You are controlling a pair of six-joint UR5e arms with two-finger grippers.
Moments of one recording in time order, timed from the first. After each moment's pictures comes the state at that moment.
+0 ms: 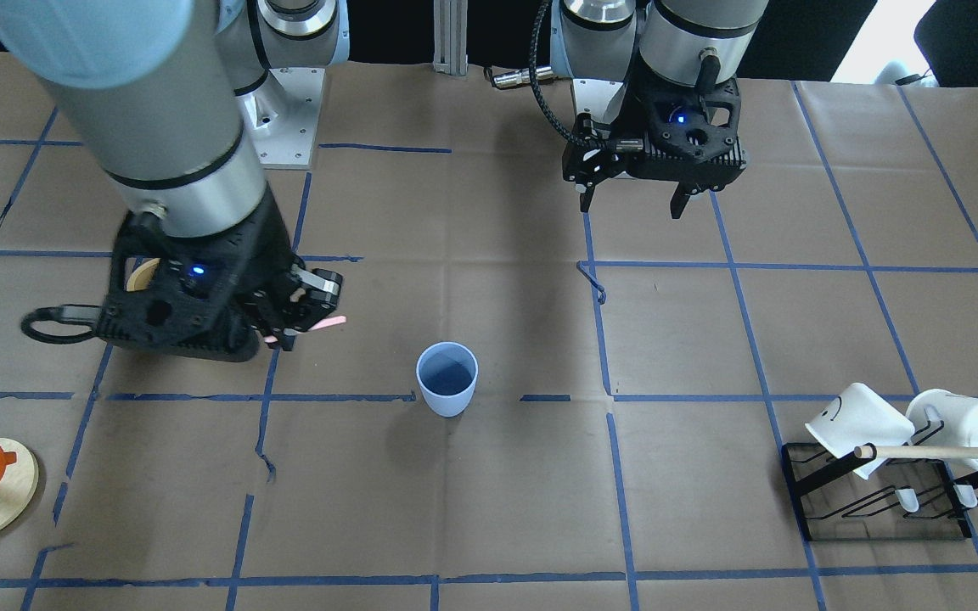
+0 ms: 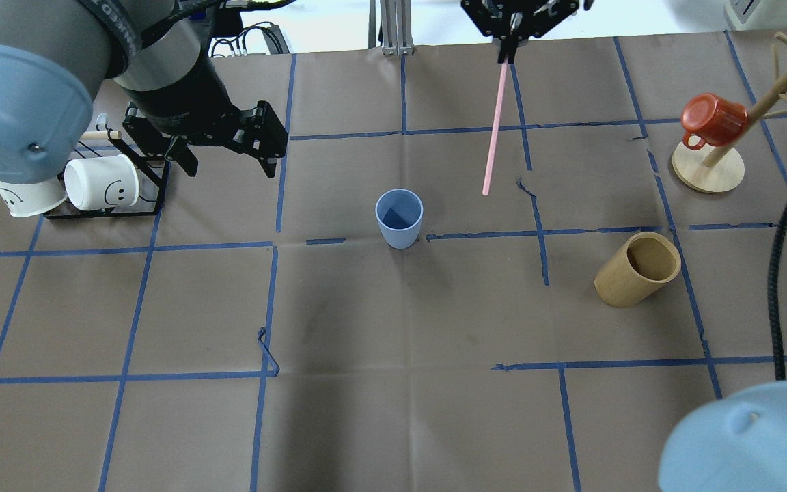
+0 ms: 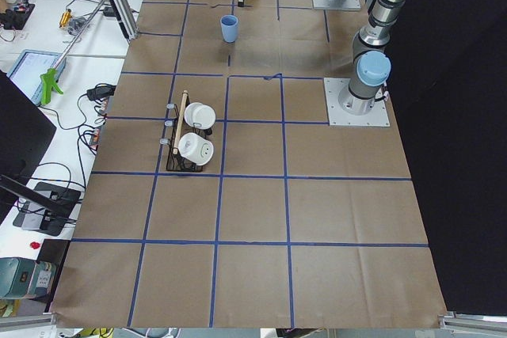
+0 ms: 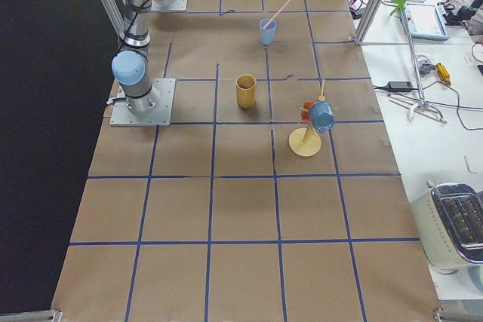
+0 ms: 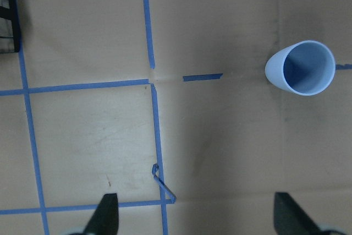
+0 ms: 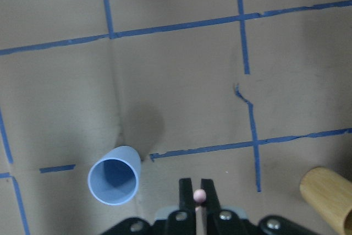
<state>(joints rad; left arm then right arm) -1.68 -1.56 -1.56 -1.58 1.58 -0.03 1.78 -1.12 0.95 -1.44 -1.57 0.35</state>
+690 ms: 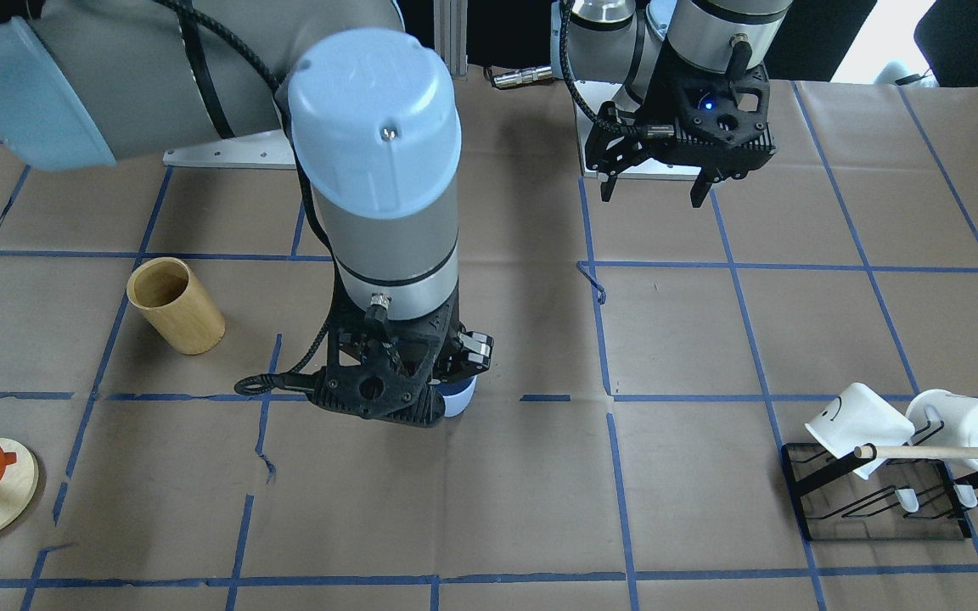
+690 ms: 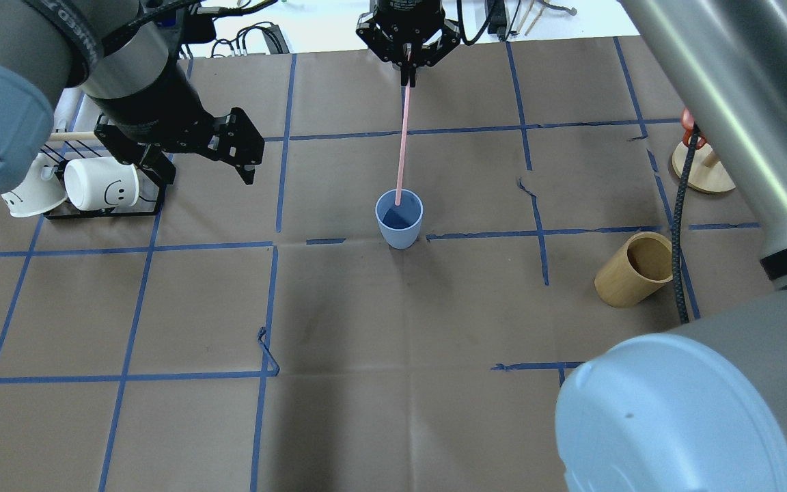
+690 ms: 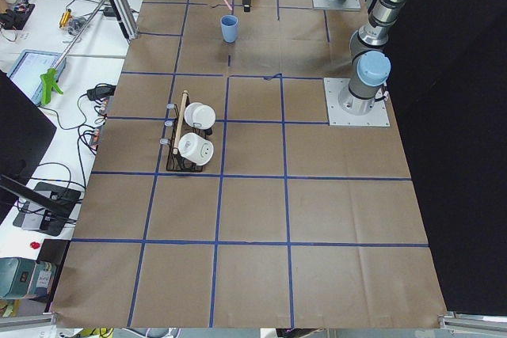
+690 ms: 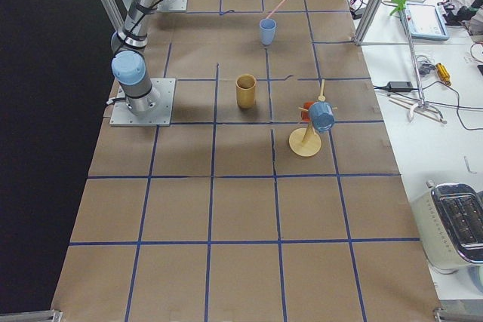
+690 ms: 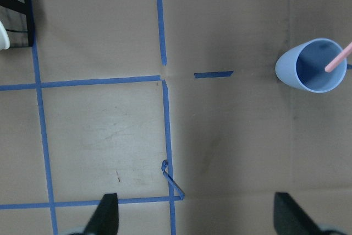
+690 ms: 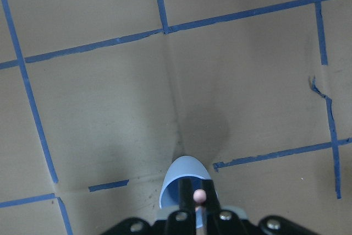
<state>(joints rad) -1.64 -1.53 -1.57 -1.56 1.57 -0.03 1.89 -0.97 0.89 -1.51 -1.56 0.51</state>
